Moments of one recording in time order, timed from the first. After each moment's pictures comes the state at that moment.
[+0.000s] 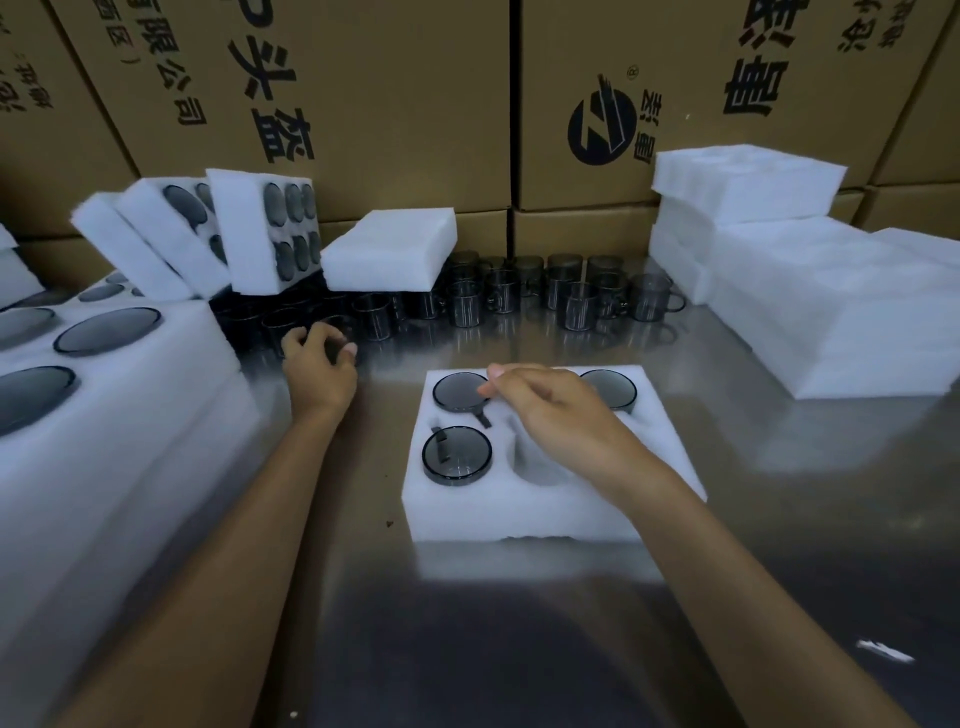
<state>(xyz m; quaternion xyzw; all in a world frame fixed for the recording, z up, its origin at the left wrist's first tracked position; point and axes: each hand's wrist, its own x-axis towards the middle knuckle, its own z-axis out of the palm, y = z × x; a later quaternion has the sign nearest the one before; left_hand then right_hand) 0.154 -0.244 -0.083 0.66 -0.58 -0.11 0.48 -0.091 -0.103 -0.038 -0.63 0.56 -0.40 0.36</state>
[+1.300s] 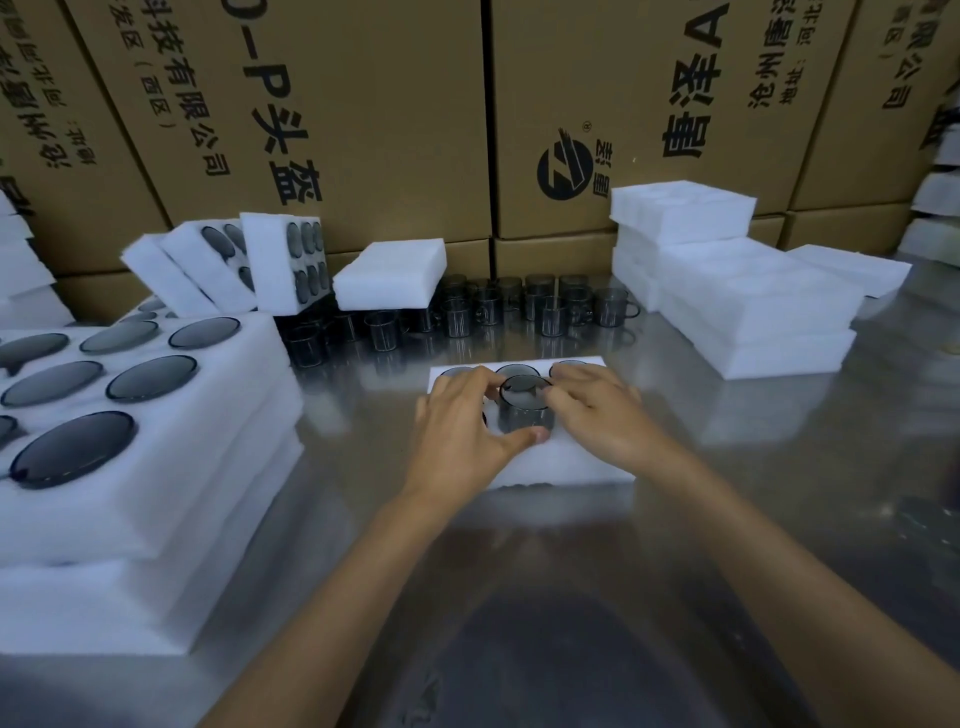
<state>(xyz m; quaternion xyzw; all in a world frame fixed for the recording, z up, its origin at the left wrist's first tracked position) 0.049 -0.054 -0.035 0.50 -0.78 -0.09 0.37 -0.126 -0.045 -0.027 -0.68 0.64 -0.32 0.17</state>
